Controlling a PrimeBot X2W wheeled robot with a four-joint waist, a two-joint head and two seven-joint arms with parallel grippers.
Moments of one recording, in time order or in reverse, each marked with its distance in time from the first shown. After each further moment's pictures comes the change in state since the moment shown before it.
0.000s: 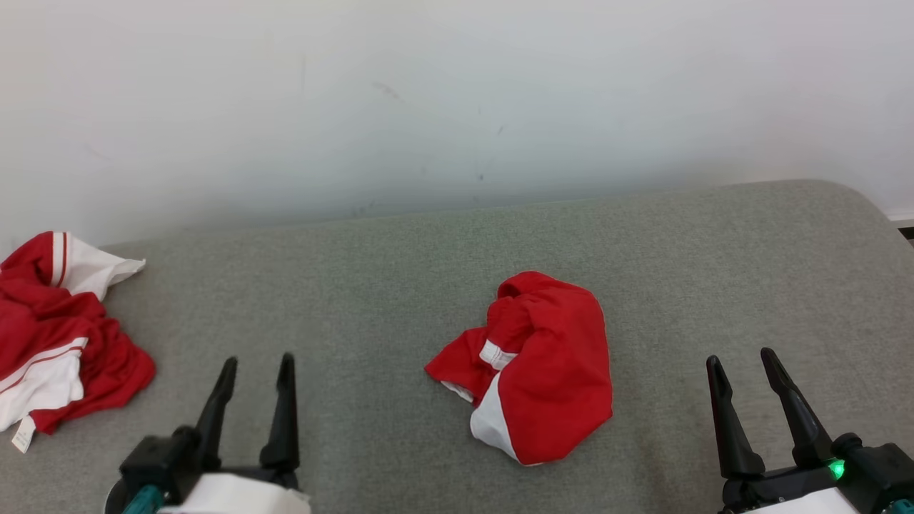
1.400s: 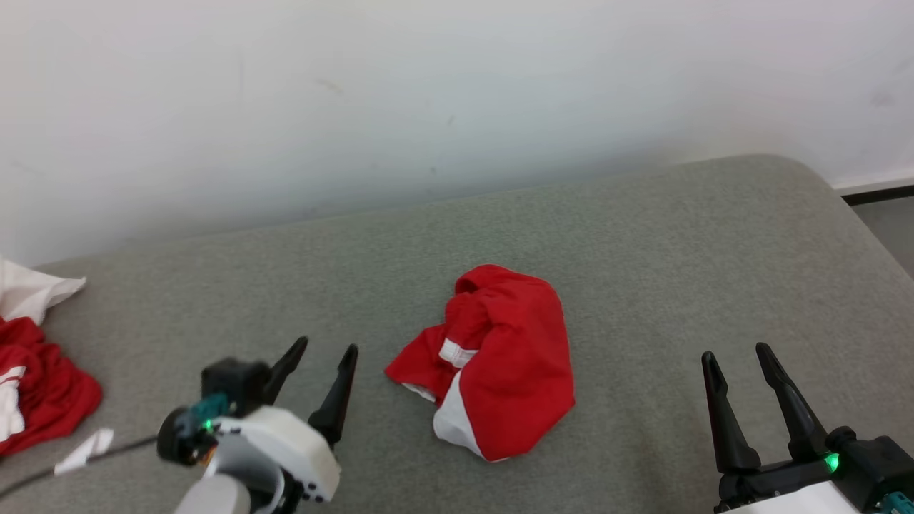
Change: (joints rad) left arm -0.167 0.004 -0.054 0.213 0.053 -0.171 0.203; right arm -0.017 -0.002 0.007 0.015 -0.007 0.000 0.000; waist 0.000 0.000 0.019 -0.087
